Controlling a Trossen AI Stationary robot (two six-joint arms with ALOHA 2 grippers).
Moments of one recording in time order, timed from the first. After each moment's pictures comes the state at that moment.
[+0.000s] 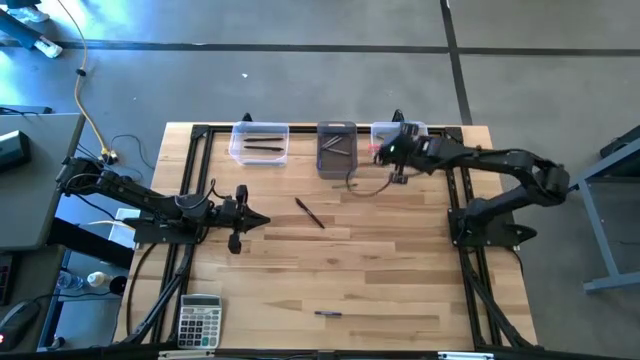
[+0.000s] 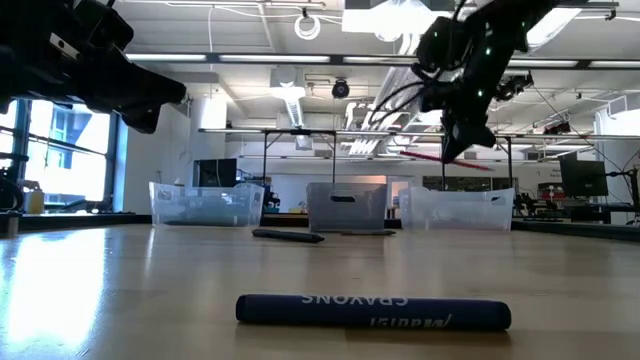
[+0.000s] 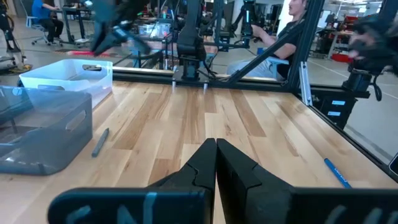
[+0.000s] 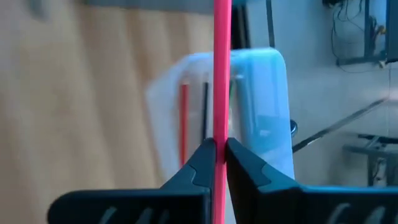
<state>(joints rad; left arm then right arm) -0.09 0.79 0.01 0.70 -0.20 -0.09 -0.43 1.33 0.92 -0.63 0.48 -0.49</state>
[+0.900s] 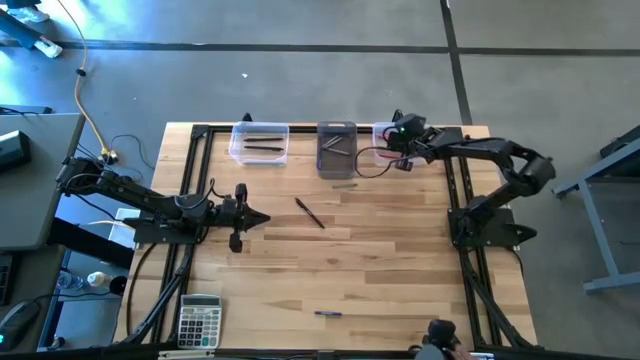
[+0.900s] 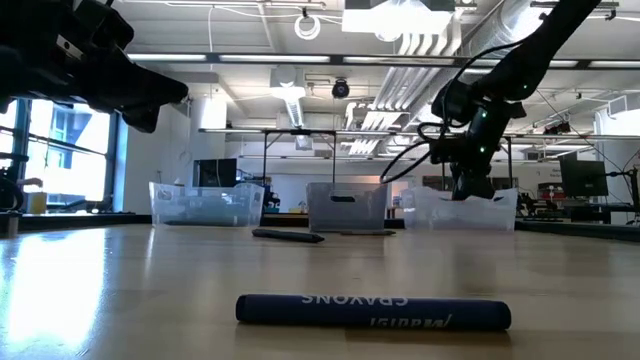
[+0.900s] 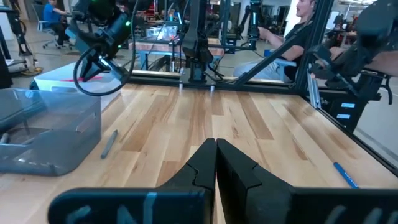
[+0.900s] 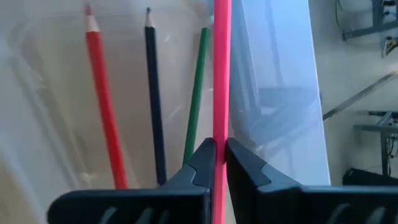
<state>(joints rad) -0.09 0.79 0.01 0.71 -0.22 -0.08 -0.81 1.50 0.73 -0.17 0.32 -0.74</state>
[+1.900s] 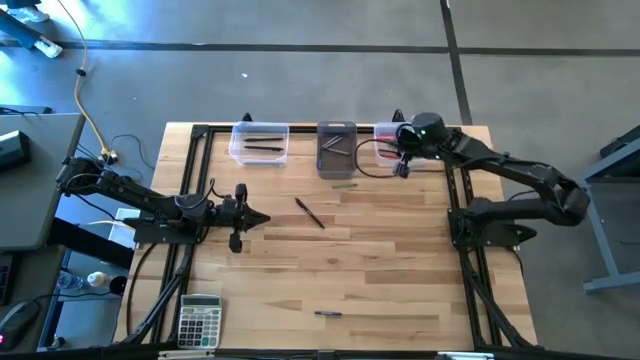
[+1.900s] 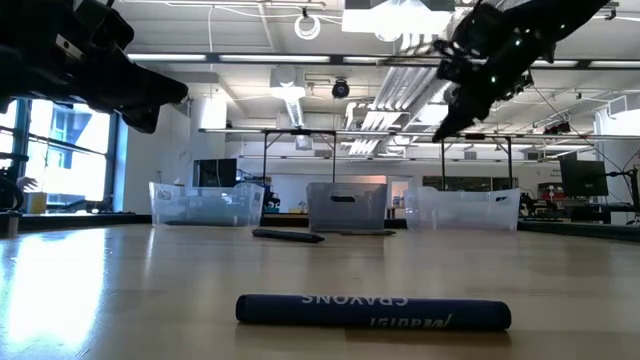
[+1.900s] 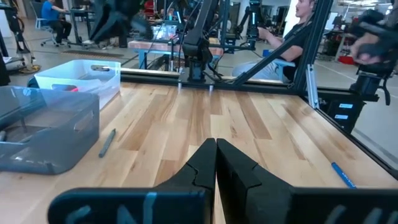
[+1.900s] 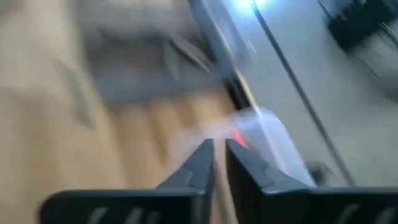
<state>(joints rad) -0.09 0.79 0.01 0.71 -0.22 -0.09 -0.67 1.12 0.77 -0.34 0.03 -0.46</state>
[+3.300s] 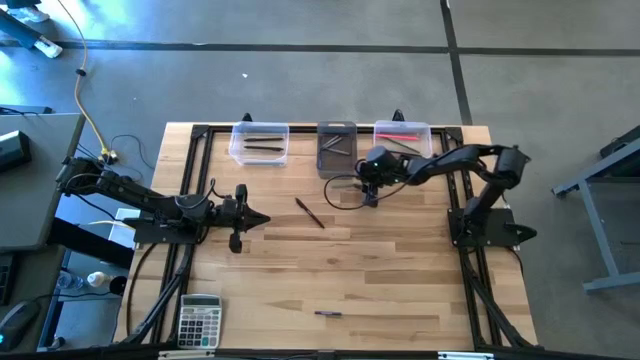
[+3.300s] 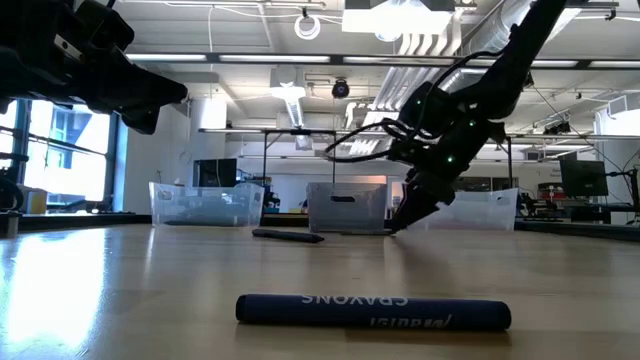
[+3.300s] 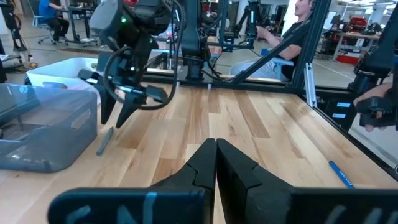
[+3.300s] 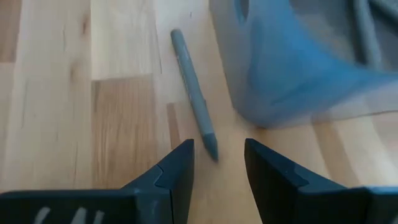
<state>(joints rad) -0.09 0.79 0.01 0.70 -0.21 -0.09 -0.46 1.69 0.69 0.15 -0.12 -0.29</state>
